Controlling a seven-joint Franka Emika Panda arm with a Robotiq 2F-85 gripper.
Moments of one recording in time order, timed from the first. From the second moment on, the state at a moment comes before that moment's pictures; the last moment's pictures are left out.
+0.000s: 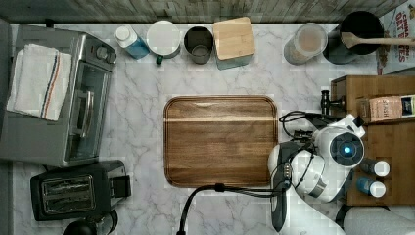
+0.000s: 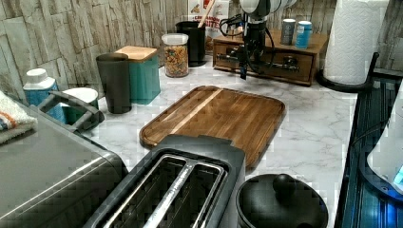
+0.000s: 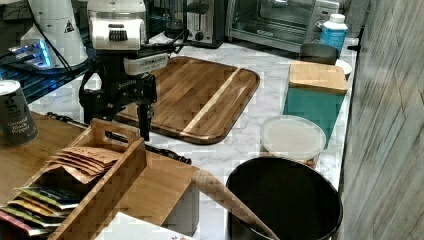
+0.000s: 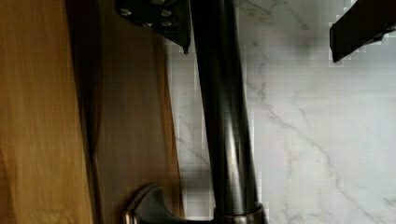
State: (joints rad) arm -0.29 0.31 -0.25 -2.29 -0.10 1.15 -1.08
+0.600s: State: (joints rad) arm -0.36 0.29 -0.19 -2.28 0.08 1.05 -1.29
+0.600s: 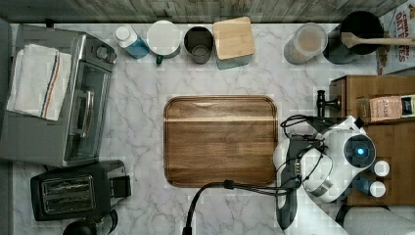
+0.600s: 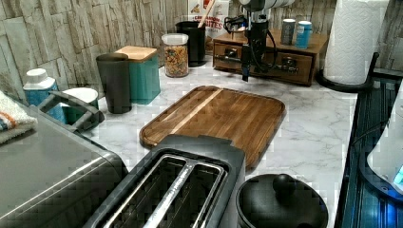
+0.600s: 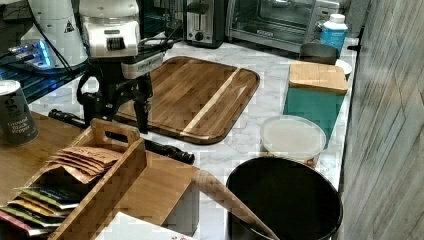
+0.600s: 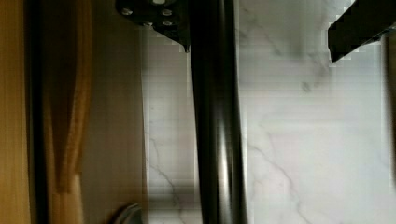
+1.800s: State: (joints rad) arm -0.11 0.18 -0.07 -2.44 0.13 1.07 -0.92
